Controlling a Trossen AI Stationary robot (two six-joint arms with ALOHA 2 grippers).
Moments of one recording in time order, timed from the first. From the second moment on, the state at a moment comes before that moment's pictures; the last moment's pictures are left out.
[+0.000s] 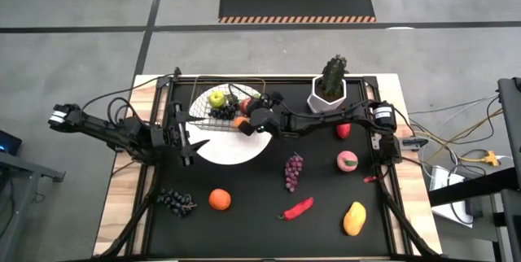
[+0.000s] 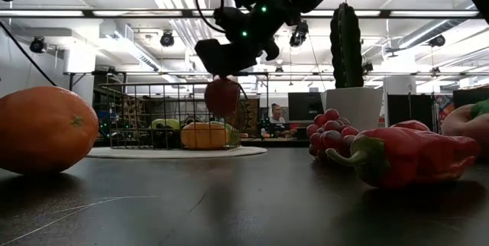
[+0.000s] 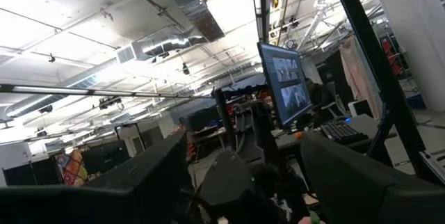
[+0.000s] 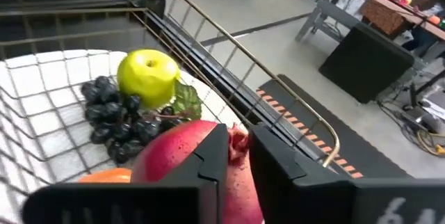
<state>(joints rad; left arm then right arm) -0.26 0.63 0.39 0.72 -0.29 0.51 -0.08 2.01 1.46 0.02 0.77 0.05</state>
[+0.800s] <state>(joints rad) -0.26 0.64 0.39 0.73 -0.29 0.51 -0.04 1.90 1.45 -0.05 0.78 0.05</state>
